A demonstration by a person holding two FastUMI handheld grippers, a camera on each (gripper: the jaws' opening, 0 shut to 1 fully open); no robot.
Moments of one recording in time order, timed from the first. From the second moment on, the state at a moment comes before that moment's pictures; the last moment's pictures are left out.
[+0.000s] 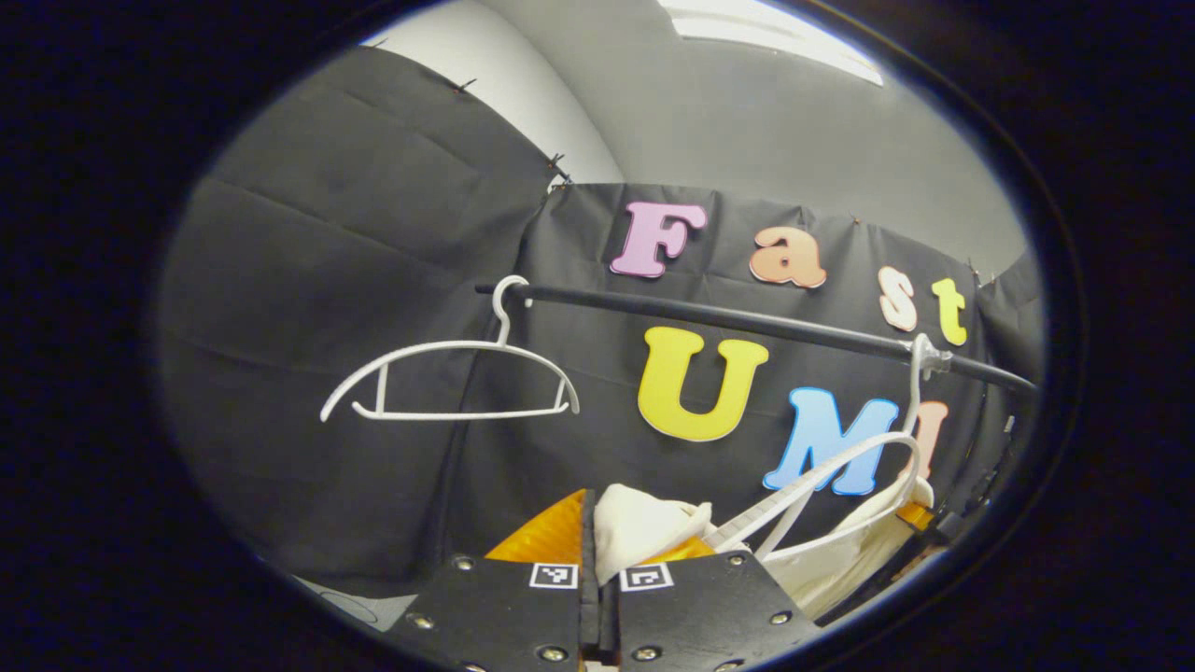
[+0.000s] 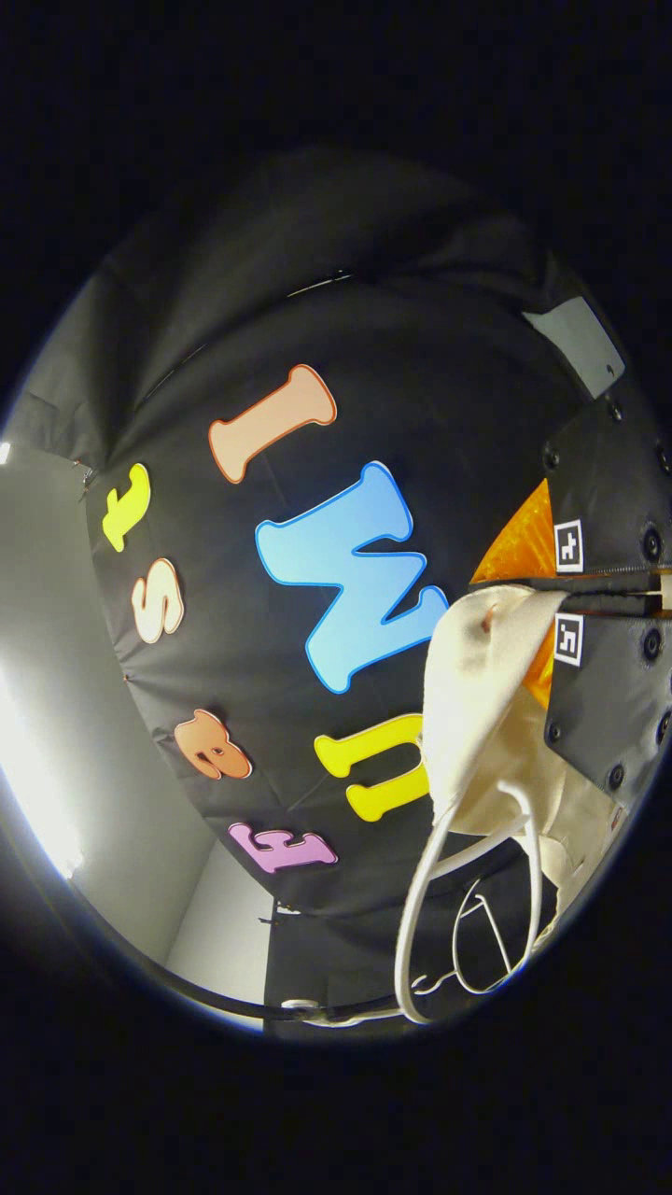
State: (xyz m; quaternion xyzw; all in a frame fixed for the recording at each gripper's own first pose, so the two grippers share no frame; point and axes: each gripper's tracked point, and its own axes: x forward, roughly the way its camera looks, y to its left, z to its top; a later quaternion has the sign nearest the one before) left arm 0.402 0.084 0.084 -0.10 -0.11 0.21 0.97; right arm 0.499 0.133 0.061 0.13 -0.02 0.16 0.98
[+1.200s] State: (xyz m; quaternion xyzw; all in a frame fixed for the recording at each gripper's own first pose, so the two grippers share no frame) left arm 0.291 0.066 -0.052 -0.12 0.00 0.15 0.98; right arm 0.360 0.078 0.009 0.07 0.02 0.12 0.99
